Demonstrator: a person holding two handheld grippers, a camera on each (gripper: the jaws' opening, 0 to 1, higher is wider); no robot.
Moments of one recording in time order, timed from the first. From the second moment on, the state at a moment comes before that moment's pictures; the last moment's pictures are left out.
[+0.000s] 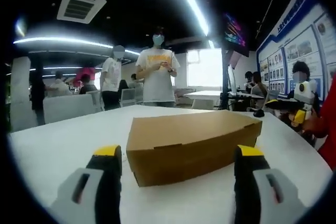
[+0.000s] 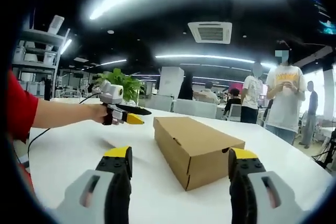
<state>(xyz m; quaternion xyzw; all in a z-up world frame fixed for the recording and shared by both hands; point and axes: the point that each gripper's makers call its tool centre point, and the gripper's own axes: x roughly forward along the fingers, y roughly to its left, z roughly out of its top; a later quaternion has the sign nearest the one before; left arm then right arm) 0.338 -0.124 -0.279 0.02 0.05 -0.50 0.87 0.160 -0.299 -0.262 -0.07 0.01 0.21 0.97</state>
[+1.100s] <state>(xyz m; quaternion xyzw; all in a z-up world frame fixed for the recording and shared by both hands) 0.344 -0.125 -0.299 0.02 0.07 -0.50 0.86 0.178 -0.294 -0.282 -0.05 0.03 0.22 0.97</state>
